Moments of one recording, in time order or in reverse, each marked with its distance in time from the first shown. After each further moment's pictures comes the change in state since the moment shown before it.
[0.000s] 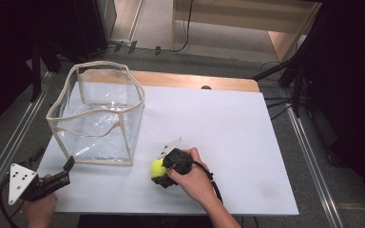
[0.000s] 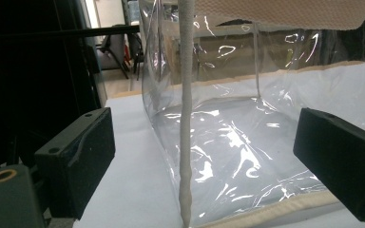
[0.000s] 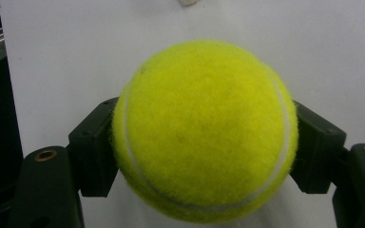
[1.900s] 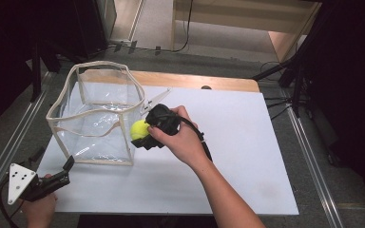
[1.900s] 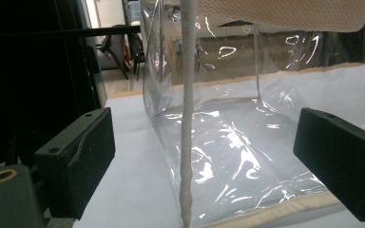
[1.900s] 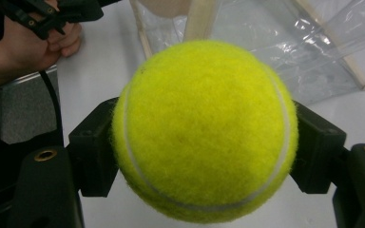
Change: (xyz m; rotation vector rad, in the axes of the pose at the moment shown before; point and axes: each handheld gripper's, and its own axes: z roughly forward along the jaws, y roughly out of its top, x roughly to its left) left arm 0.001 0.000 0.000 -0.005 -0.001 -0.007; right arm -0.018 0.115 -0.070 -0.128 0.035 -0.056
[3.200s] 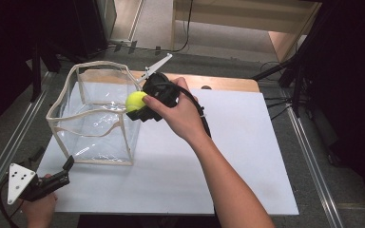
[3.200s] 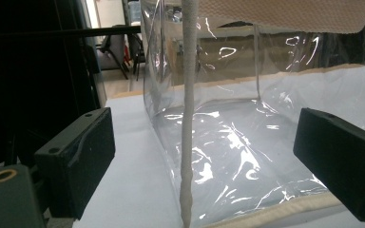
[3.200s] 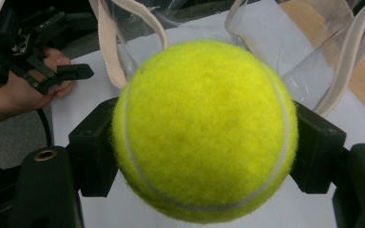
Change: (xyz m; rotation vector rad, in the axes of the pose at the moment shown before) left arm 0.000 0.000 0.000 -0.006 -0.001 -0.006; right arm -0.020 0.057 -0.040 -0.043 -0.046 -0.026
